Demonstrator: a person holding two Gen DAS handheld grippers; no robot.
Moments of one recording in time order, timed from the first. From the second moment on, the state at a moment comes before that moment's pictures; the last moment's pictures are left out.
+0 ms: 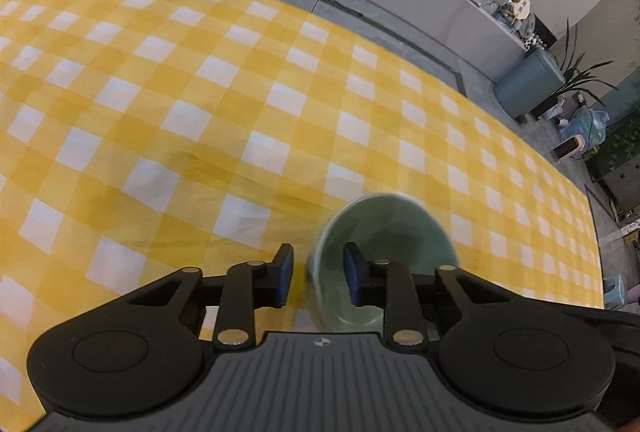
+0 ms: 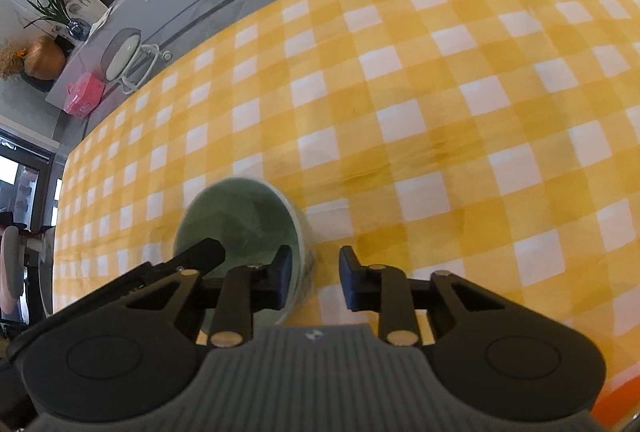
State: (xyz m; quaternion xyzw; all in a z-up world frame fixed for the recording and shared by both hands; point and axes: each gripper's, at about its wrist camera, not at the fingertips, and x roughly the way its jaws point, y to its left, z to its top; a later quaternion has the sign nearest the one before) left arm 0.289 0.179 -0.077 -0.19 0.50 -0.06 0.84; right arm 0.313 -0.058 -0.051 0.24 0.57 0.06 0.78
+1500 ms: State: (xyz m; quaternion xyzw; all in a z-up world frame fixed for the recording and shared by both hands) left arm 0.146 0.085 0.049 -0.15 0.51 -0.11 0.84; right arm 0.161 -0.165 0.073 0.22 0.55 0.14 0.79
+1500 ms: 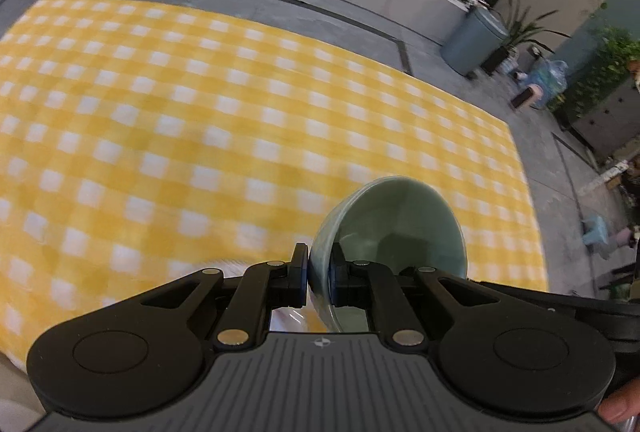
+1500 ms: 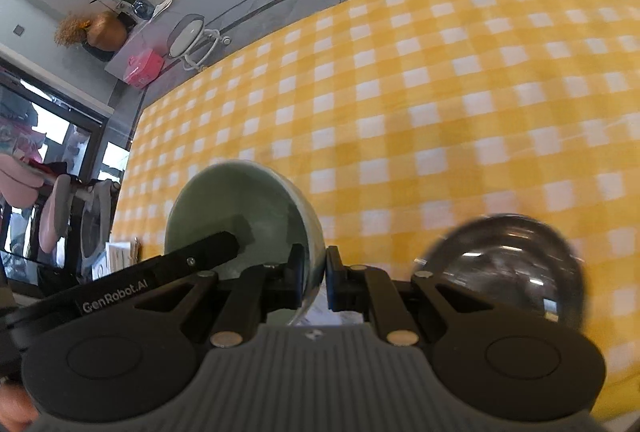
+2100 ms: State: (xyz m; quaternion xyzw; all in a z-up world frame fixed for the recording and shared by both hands) left arm 0.125 -0.021 0.005 -0.10 0.57 -0.17 0.80; right arm 0.086 -0.277 0.042 0.26 0.53 0.06 0.81
